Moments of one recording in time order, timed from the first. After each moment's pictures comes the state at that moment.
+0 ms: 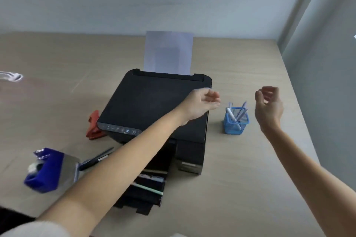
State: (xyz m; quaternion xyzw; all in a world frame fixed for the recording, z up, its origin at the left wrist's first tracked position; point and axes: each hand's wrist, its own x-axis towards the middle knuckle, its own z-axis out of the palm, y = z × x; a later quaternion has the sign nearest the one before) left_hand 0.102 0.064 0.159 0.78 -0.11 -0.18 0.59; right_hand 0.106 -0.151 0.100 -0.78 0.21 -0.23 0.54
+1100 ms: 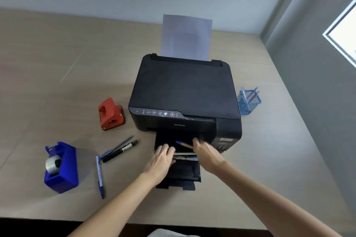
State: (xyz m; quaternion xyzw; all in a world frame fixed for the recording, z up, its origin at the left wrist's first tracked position) left_hand -0.046 0.325 -0.023 0.96 -0.24 -0.09 0.10; right_hand -0.043 0.129 0.016 -0.98 -0.07 0.16 0.08
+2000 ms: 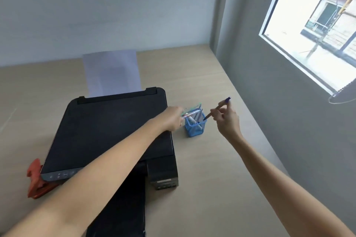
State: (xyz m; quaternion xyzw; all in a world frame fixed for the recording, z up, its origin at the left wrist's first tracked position) left_hand 0.127 0.037 0.142 0.92 -0.26 -0.24 0.17; right_hand 0.048 -0.144 0.088 -0.80 0.24 -0.17 0.51
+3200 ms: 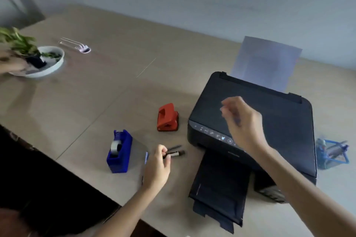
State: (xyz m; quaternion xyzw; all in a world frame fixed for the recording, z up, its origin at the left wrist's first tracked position) left_hand -0.048 0.422 0.006 0.92 0.19 0.09 0.34; right_hand 0.054 0.211 0.168 -0.87 -0.18 -0.12 0.45
